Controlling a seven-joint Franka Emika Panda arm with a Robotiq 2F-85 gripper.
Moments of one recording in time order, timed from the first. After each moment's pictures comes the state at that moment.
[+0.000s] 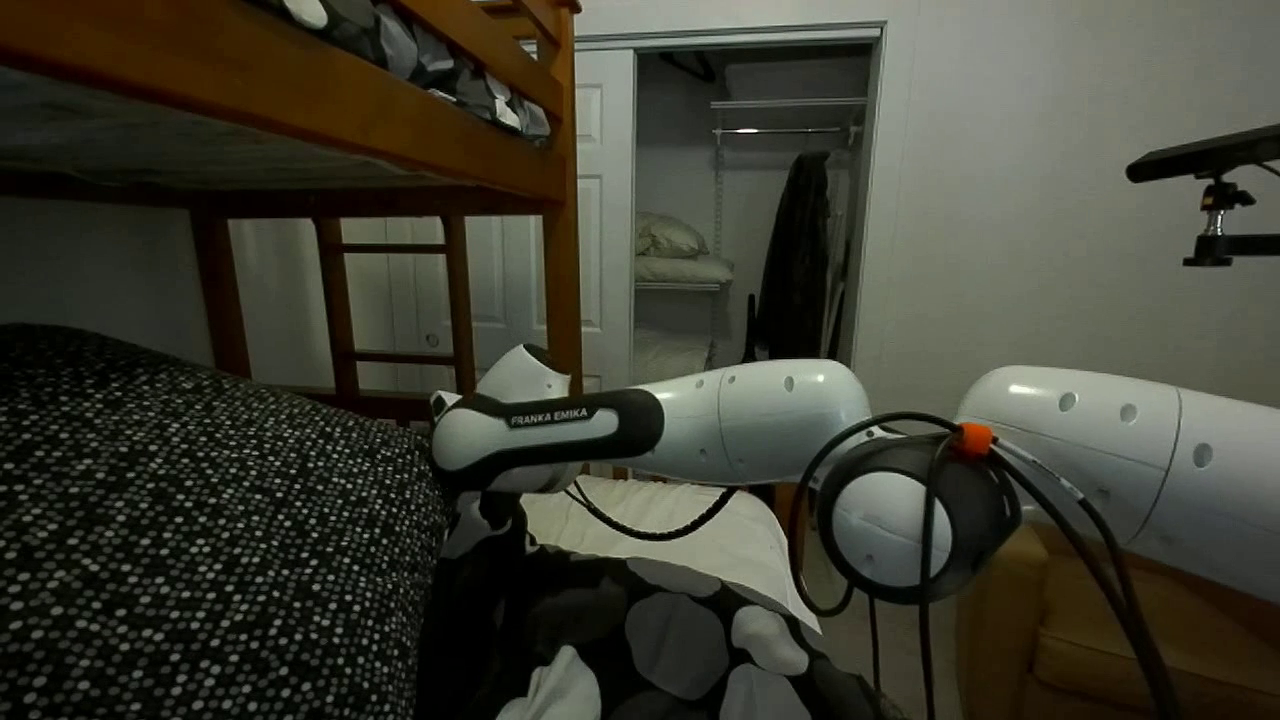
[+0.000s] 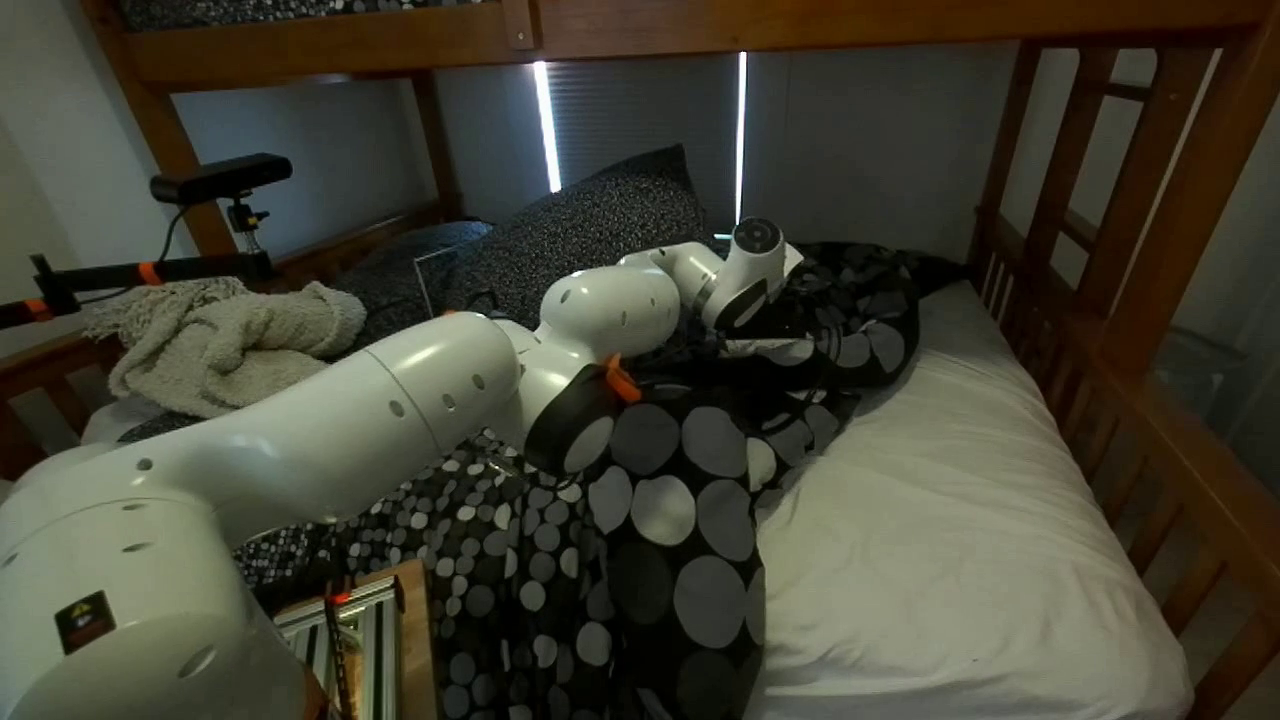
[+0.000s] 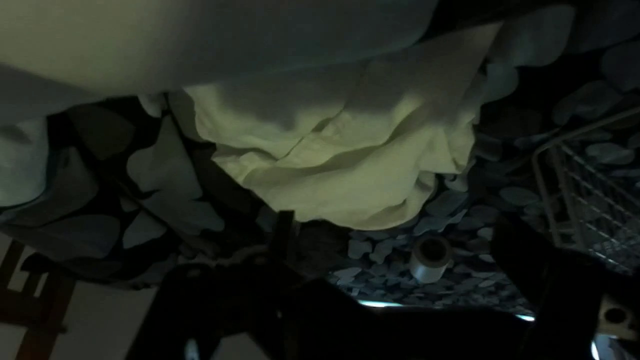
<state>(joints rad) 0.41 1.41 0.30 -0.46 0.11 2.53 -0.74</state>
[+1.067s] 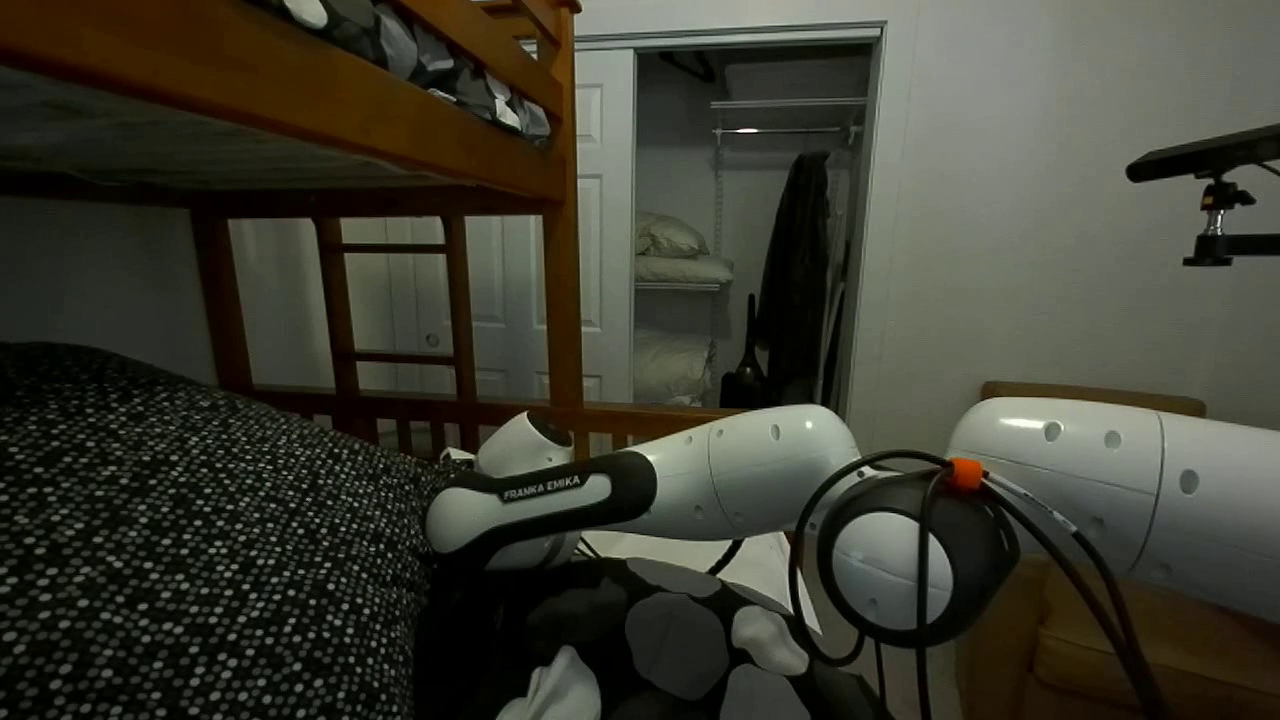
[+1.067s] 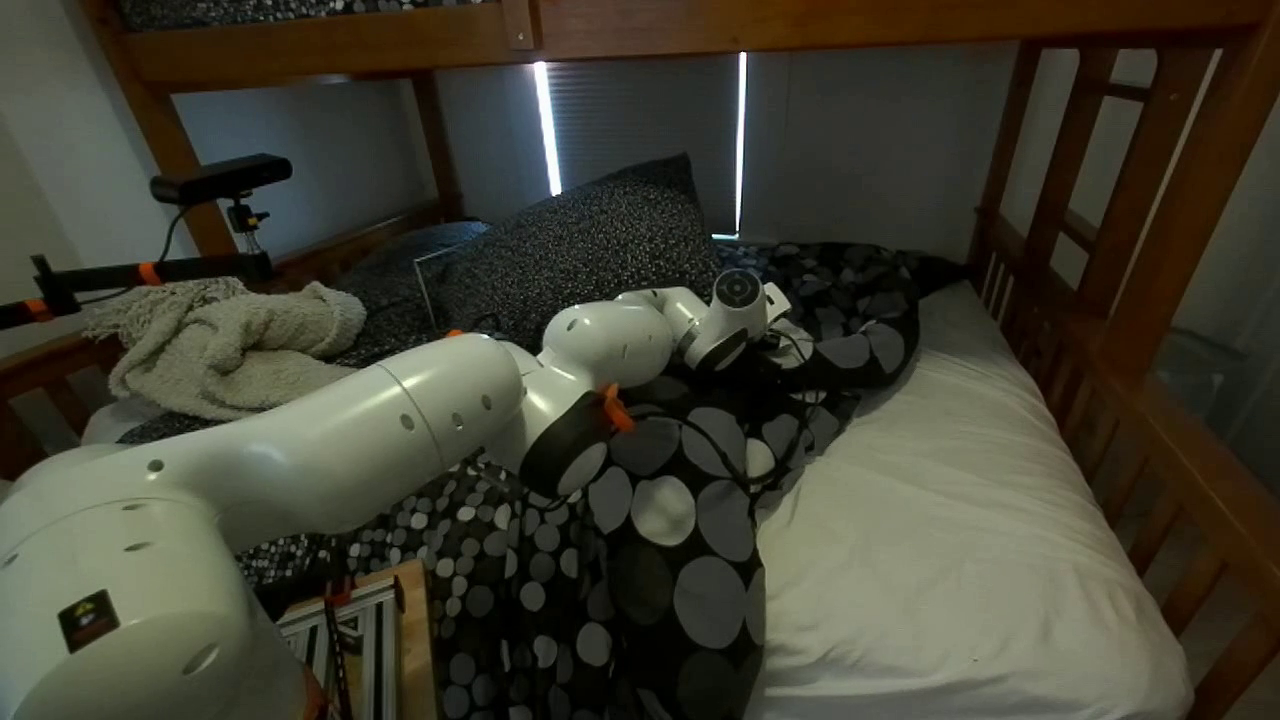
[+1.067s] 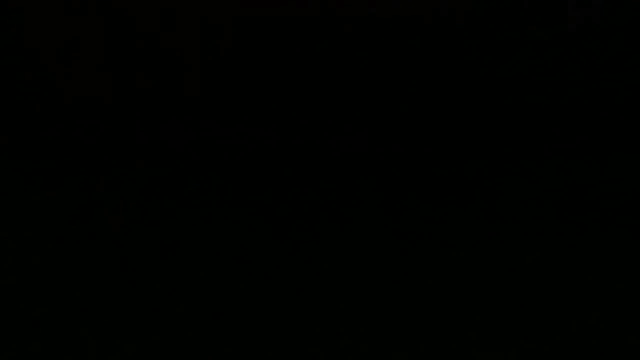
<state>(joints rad) 0.42 1.49 0.33 -0.51 0.12 2.72 -0.60</state>
